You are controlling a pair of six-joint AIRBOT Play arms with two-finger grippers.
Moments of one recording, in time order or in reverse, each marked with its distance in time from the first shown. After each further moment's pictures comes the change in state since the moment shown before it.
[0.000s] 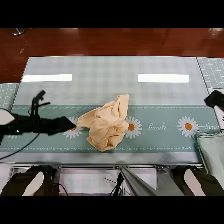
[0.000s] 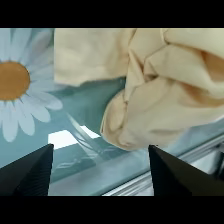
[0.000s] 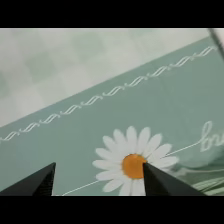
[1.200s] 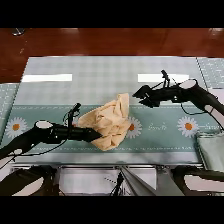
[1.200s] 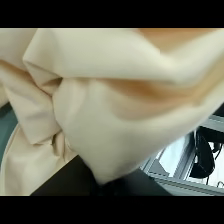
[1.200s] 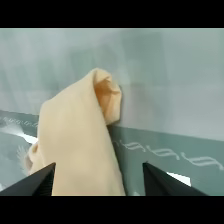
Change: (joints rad) left arm -0.420 -0.349 -0.127 -0.645 0.289 0.707; right arm 0.460 -0.694 0.124 0.890 -0.198 -0.282
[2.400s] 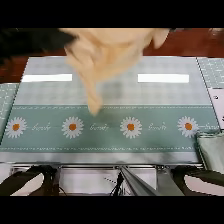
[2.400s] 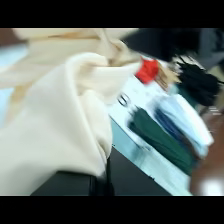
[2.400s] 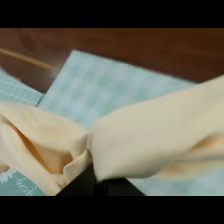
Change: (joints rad) left arm 0.284 0.031 1.196 0.200 -0.227 -0.472; right arm 0.021 0.130 1.027 -0.305 0.332 0.074
